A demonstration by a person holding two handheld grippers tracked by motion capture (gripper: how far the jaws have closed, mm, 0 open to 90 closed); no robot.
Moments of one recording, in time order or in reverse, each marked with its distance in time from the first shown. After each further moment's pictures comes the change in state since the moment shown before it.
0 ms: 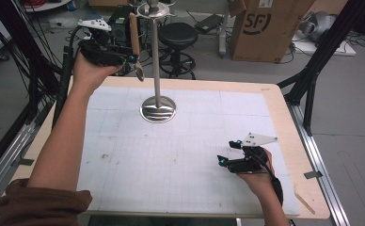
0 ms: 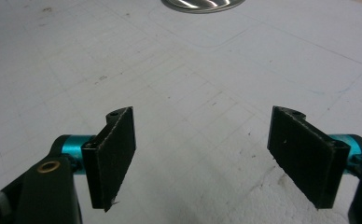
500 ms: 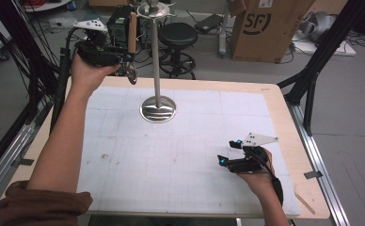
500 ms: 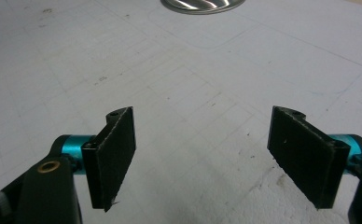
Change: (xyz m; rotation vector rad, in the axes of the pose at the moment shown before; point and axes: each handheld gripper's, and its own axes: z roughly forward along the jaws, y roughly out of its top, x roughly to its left) left arm 0.001 -0.003 -0.005 -0.015 0.009 -0.001; right arm -0.001 0.000 0.000 -0.009 -0.001 -0.005
